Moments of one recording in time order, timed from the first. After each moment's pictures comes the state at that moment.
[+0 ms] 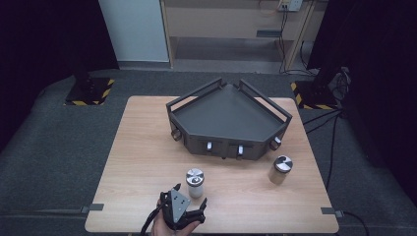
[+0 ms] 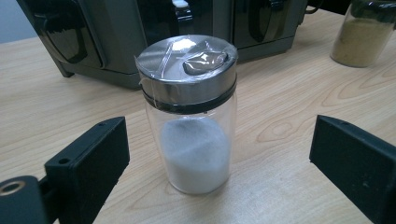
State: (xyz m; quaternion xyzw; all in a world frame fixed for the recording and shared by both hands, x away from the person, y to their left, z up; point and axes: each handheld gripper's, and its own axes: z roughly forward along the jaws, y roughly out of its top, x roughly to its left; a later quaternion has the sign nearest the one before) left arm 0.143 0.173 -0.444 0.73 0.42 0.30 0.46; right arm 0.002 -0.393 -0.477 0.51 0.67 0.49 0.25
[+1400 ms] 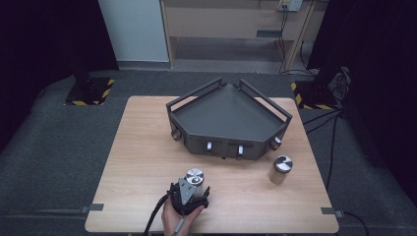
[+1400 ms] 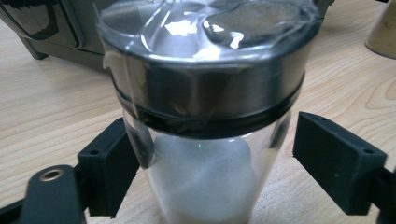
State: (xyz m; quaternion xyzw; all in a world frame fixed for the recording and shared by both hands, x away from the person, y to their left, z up) left arm 0.188 0.161 -0.467 0.73 0.44 0.28 0.45; right arm 0.004 -0.394 -0.478 0.51 0.67 0.48 0.24
